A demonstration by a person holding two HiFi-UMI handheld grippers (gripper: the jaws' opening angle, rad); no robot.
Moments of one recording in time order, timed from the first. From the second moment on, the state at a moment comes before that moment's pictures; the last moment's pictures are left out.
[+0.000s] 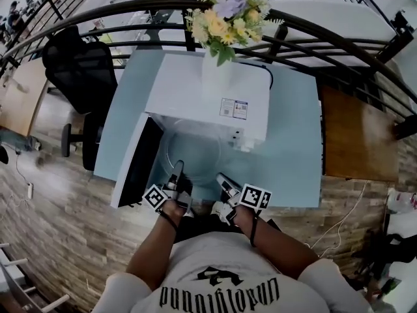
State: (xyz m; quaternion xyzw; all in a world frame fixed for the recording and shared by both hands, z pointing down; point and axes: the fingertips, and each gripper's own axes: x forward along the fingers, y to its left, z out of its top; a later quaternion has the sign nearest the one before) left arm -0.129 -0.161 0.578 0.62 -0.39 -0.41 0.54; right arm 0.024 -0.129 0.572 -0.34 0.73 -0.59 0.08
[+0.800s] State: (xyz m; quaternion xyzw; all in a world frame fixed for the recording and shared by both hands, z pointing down) left arm -0.150 -0.079 0.539 0.67 -0.32 -0.37 0.56; right arm -0.003 -0.020 0.536 -0.39 0.72 -0.56 0.14
